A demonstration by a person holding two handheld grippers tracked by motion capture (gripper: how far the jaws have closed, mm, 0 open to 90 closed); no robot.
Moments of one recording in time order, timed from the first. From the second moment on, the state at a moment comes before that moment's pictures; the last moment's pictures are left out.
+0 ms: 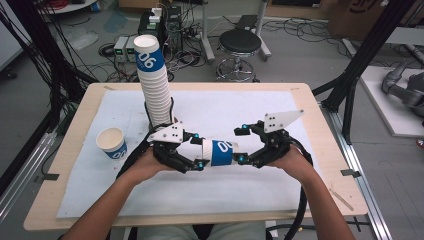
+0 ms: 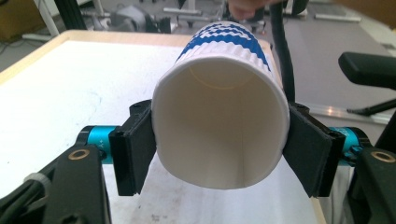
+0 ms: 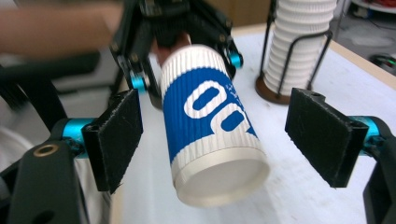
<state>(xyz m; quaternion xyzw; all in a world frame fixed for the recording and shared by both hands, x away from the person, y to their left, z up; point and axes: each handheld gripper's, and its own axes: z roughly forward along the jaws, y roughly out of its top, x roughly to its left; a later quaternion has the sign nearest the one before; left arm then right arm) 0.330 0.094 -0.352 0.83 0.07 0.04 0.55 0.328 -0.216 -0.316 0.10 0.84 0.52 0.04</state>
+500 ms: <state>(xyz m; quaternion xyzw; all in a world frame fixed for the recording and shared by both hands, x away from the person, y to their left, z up) 0.335 0.080 -0.330 0.88 0.06 0.05 0.46 0.329 -0.173 -0.301 0.02 0.93 0.37 0.10</state>
